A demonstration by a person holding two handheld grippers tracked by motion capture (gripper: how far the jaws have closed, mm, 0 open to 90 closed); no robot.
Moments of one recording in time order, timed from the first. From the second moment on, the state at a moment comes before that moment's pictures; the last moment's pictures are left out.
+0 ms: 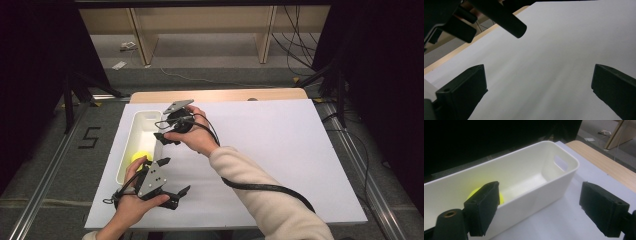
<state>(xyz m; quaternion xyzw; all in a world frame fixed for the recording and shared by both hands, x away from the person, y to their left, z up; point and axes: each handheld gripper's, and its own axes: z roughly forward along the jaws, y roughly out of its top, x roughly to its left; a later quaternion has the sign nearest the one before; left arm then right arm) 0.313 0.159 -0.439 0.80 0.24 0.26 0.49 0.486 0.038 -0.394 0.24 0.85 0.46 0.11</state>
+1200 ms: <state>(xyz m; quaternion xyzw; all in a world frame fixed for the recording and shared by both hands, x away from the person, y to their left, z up) 0.314 0.160 -0.437 0.80 0.24 0.26 0.49 0.481 -0.078 -0.389 0.31 0.81 0.47 0.14</state>
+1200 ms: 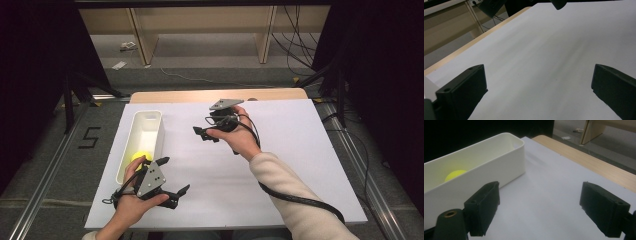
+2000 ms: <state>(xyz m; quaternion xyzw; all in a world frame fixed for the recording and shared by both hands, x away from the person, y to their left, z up) 0.314 0.161 -0.437 0.79 0.24 0.26 0.49 0.460 -0.171 -0.402 0.36 0.79 0.47 0.17</state>
